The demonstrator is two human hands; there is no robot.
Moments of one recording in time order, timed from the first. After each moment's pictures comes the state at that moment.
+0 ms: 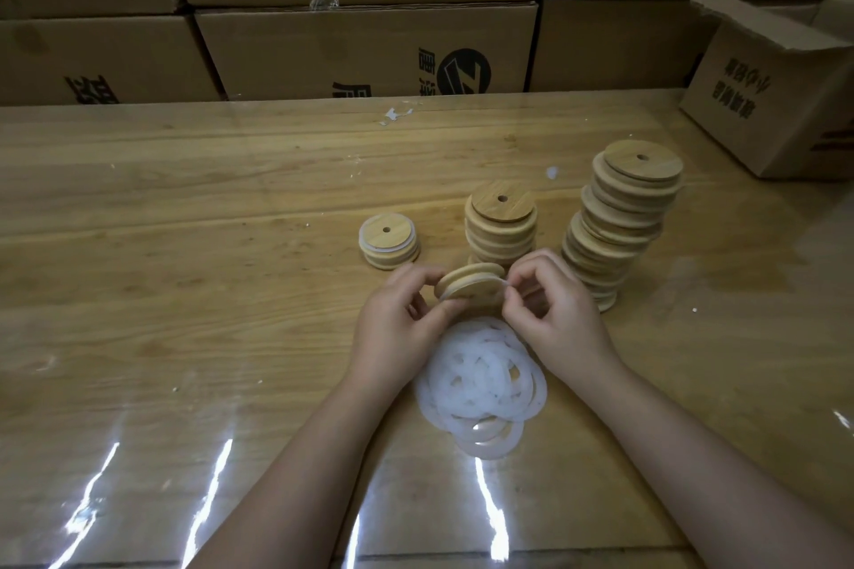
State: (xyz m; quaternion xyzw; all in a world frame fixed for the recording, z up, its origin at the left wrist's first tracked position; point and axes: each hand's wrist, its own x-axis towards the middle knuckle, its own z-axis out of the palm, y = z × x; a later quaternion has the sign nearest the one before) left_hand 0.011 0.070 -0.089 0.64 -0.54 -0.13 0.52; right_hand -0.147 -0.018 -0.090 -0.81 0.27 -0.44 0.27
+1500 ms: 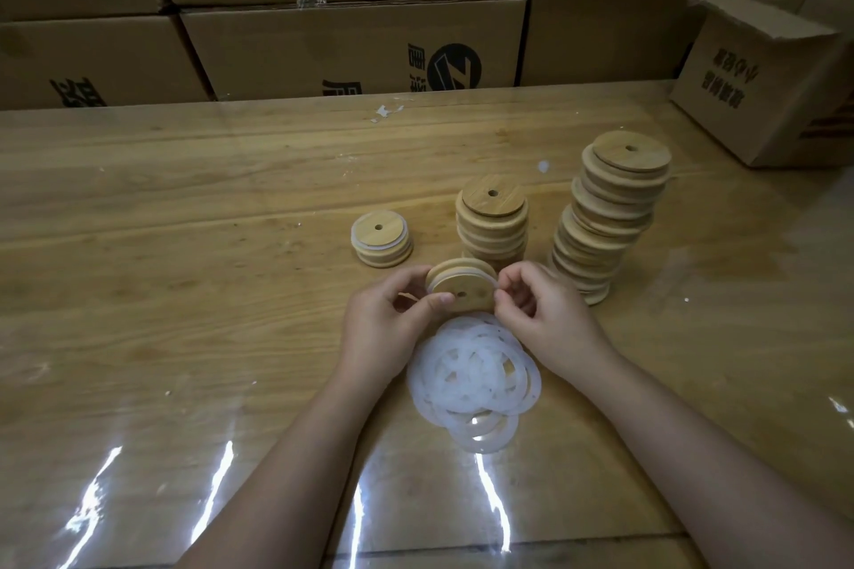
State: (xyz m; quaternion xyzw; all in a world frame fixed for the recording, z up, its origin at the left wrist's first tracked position) left_hand 0.015 0.069 -0.092 0.65 -0.50 -0.17 0.55; right_hand -0.150 -0.017 -0.093 -0.81 0.33 -0.35 0.33
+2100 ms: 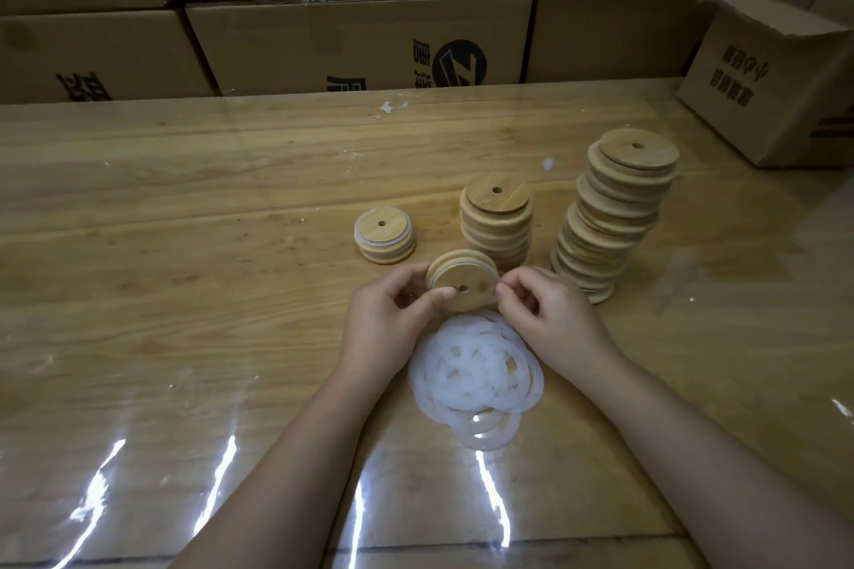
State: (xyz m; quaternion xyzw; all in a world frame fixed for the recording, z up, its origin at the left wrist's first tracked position) left_hand 0.011 0.071 -0.086 0.64 -0.48 -0.20 0.56; right_hand -0.152 -0.016 -0.090 -0.83 0.34 -0.33 0.30
